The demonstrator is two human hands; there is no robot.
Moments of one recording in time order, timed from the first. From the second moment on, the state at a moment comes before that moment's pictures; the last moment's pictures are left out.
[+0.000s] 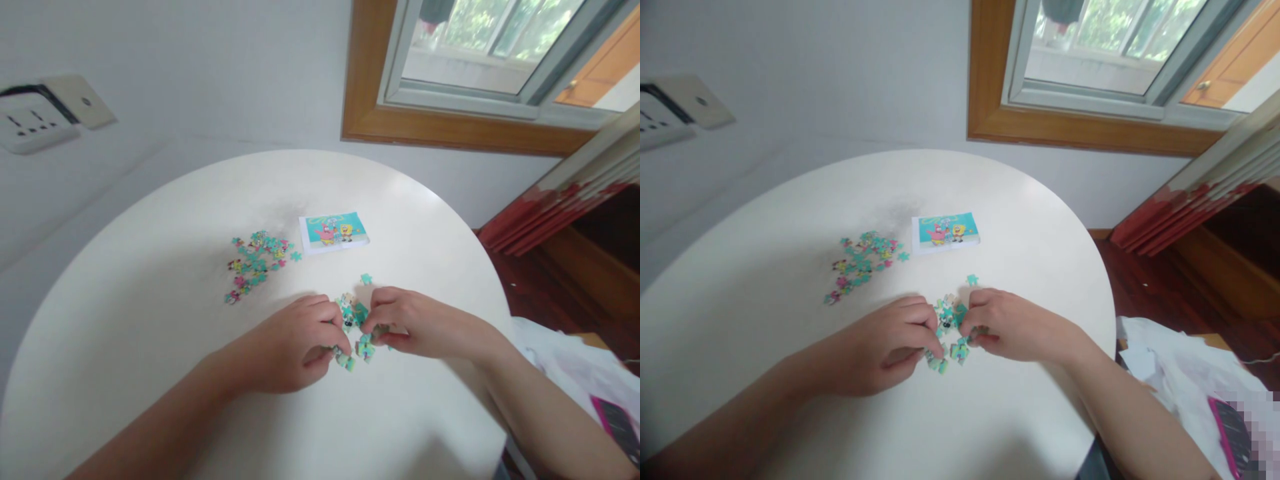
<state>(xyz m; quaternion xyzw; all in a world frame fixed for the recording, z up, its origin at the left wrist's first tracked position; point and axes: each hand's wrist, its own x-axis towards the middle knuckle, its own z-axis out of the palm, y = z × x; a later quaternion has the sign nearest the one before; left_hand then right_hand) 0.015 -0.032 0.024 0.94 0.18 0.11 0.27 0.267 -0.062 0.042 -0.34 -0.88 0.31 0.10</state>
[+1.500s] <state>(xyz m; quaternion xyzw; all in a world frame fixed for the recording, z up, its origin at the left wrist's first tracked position) 0.040 -0.055 0.003 0.96 0.18 0.14 0.17 0.261 -0.031 0.006 -0.54 -0.72 0.33 0.30</state>
